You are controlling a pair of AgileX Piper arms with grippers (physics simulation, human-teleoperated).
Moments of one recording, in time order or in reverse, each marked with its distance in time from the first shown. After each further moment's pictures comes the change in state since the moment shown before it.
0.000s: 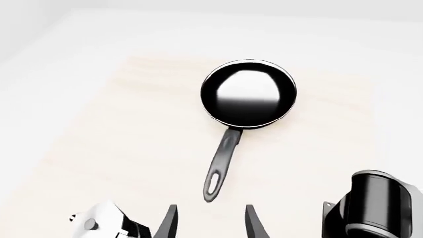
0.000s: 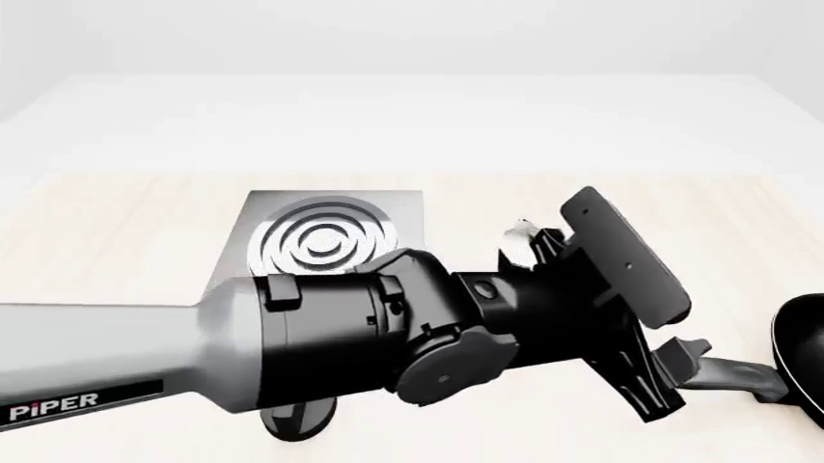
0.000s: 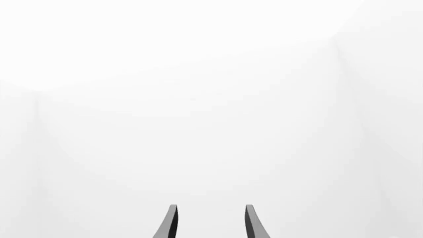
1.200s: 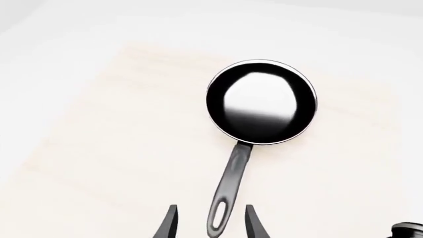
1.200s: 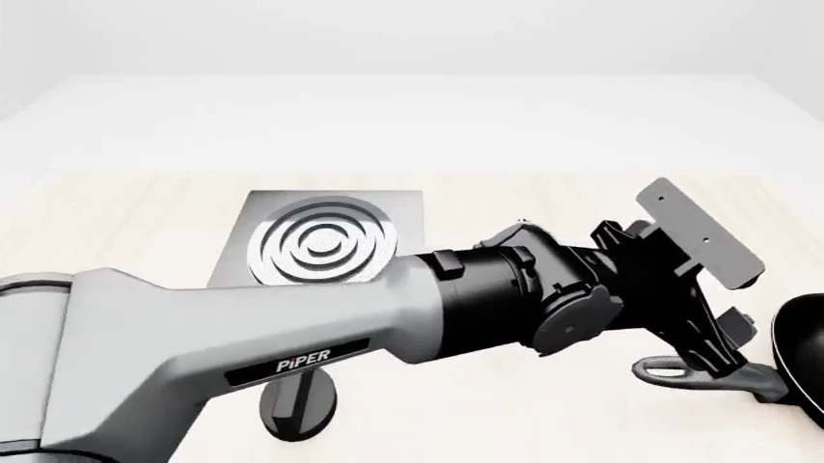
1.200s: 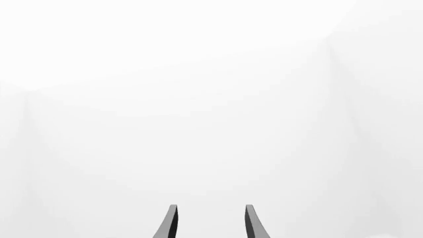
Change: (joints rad) left arm 0.023 0.310 -0.400 0.153 -0.036; right arm -0.022 0.000 -0.045 0.054 0.000
